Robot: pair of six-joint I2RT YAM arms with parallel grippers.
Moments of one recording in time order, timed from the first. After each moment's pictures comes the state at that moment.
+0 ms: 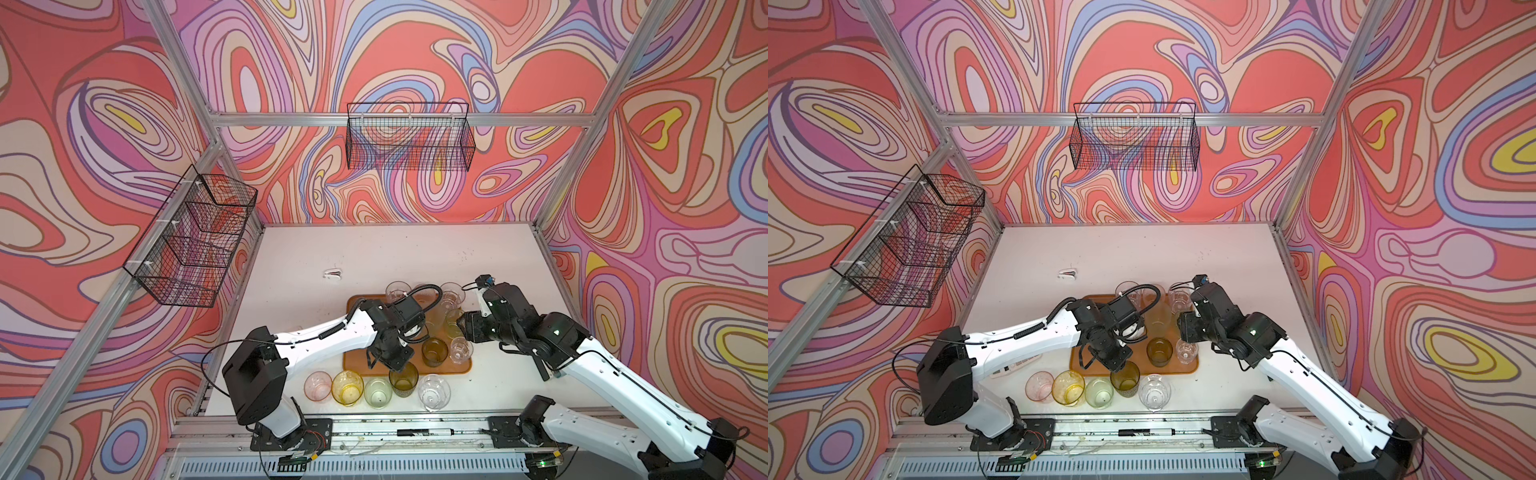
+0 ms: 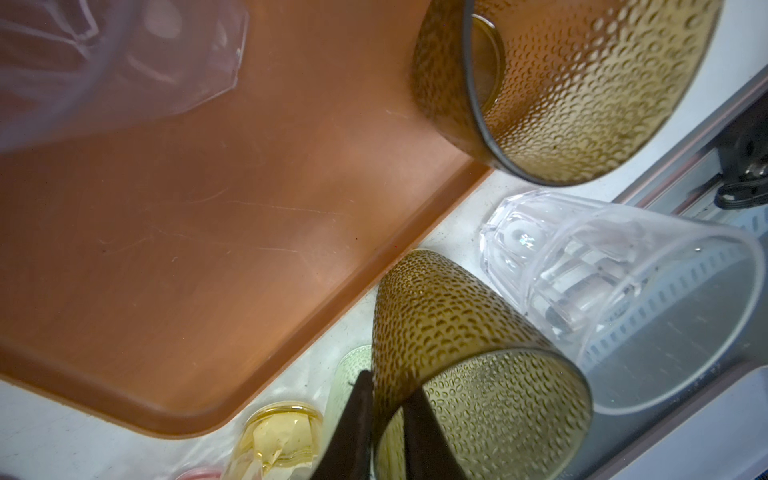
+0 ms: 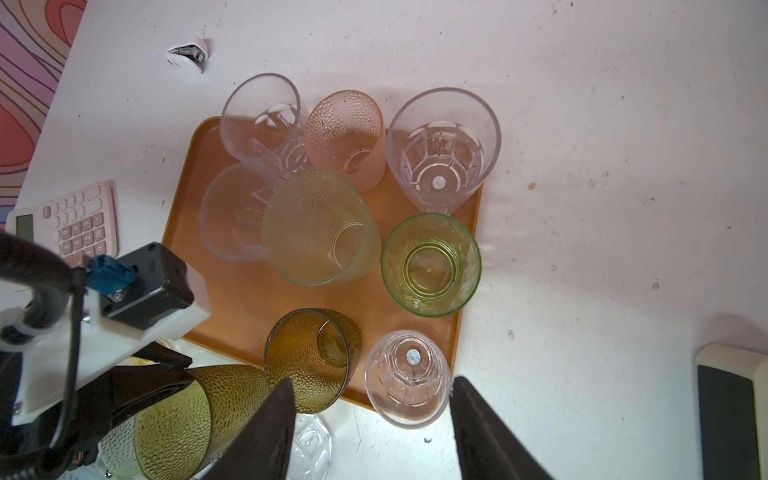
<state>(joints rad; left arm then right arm) -0.98 1.59 1.18 -1.01 0.17 -0.32 0.68 0.97 0.98 -0.89 0.10 0.50</state>
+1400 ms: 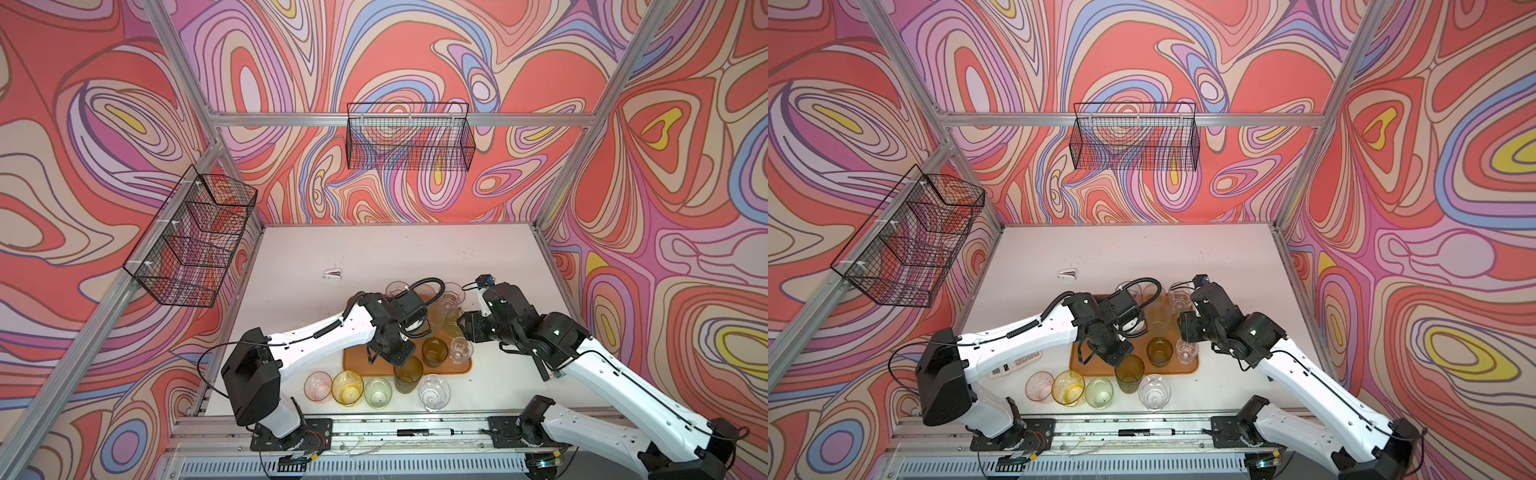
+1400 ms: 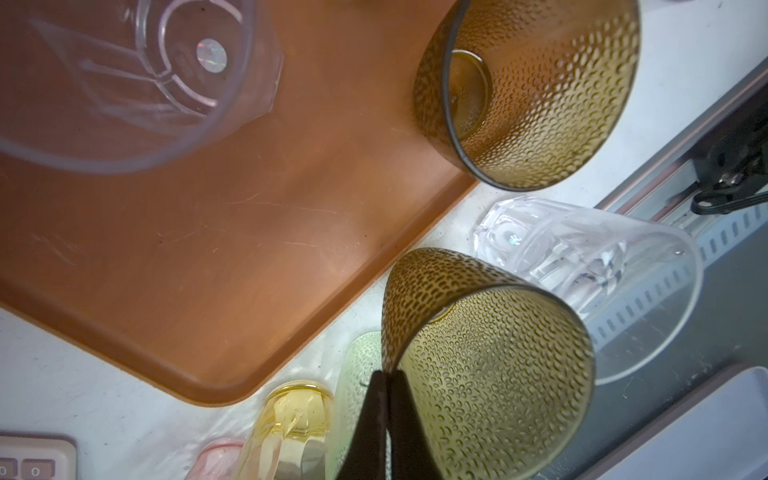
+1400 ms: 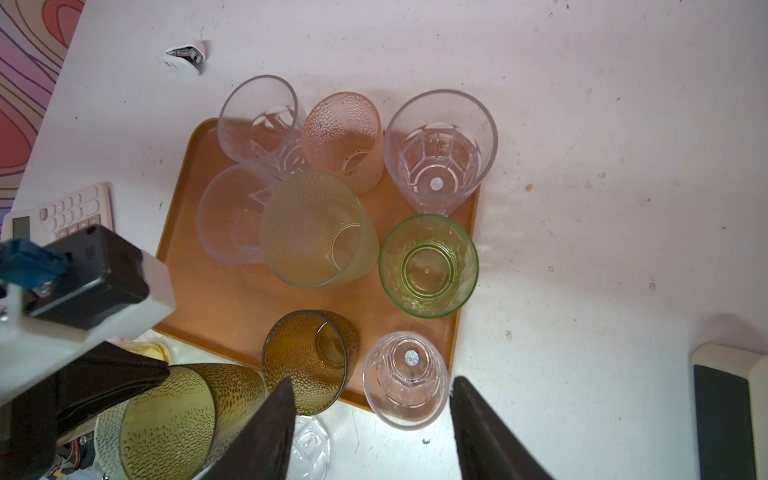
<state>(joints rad) -0.98 1.58 1.28 -1.10 0.12 -0.32 0.67 0.97 0.97 -0.89 0.10 0.50</state>
